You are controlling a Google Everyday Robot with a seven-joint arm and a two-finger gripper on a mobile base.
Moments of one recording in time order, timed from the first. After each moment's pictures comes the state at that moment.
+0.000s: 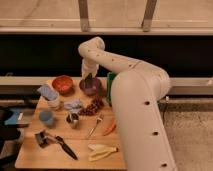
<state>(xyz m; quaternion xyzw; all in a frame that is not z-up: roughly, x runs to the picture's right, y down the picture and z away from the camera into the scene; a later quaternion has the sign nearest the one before) -0.080 -0.096 0.914 -0.21 0.07 0.61 0.76</state>
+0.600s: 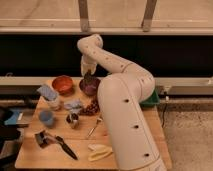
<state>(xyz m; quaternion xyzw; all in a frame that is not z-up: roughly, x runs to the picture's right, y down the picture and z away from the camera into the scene) -0.099 -0.111 0.936 -0.23 0.07 0.60 0.76</state>
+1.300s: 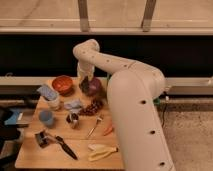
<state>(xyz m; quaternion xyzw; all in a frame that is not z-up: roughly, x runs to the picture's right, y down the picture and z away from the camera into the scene) -0.094 -0.063 0.903 -0.24 0.09 0.58 0.77</state>
